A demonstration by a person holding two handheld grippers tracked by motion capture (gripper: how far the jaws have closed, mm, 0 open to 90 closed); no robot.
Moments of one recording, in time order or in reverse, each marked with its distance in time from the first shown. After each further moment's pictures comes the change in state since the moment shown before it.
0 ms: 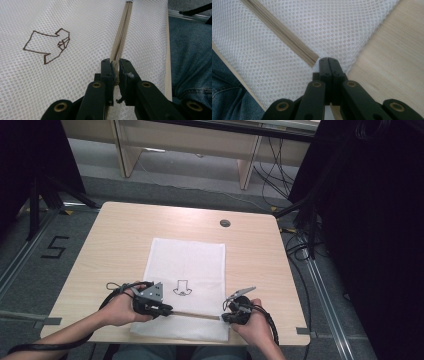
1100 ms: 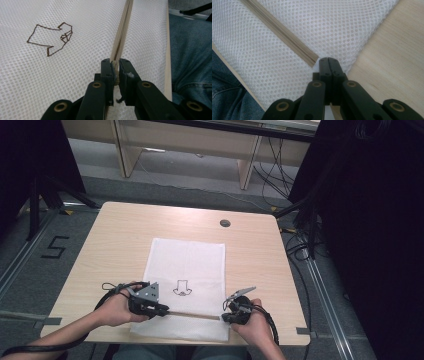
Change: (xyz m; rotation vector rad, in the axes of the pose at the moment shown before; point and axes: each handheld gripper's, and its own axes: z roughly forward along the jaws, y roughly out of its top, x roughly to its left) left arm 0.002 -0.008 -0.008 0.004 0.005 -0.012; right arm -0.001 0.000 0.000 -0.002 -0.003 -0.014
